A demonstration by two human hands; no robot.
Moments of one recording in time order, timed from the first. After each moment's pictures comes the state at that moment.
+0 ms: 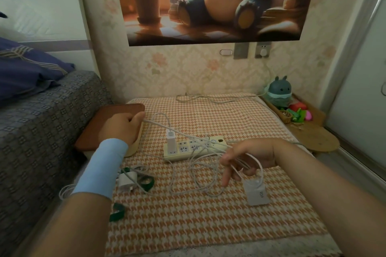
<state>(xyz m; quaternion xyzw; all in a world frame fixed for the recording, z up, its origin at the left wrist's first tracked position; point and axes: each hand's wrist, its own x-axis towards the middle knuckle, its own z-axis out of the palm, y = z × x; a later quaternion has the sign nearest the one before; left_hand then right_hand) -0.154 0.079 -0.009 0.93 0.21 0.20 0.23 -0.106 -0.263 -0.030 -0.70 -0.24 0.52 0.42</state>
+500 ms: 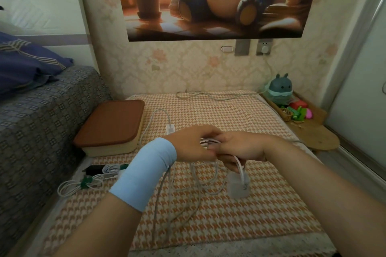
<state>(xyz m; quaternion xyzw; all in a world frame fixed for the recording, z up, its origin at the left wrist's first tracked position) -0.163 -0.046 -0.005 0.93 -0.22 -0.08 0.27 -0.127 -0.233 -0.017 -0.79 -0.30 0.35 0.41</state>
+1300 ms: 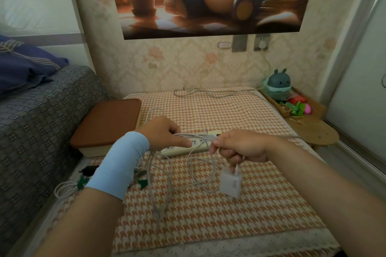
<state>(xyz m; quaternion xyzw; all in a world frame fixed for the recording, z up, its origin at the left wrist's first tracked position) -0.151 0.007 -0.003 0.96 -0.07 -0.06 0.25 -0.118 -0.250 -0.031 -0.76 -0.20 0.37 0.49</state>
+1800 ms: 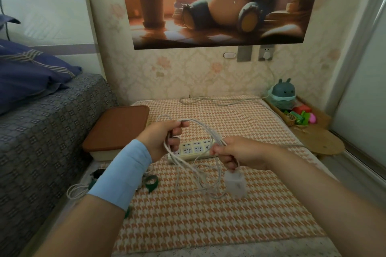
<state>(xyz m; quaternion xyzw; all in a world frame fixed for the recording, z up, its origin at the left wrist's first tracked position) -0.168 0.005 0.000 0.62 0.06 -0.12 0.77 -0.128 -0.233 -0.029 -0.79 -0.19 0.32 0.49</state>
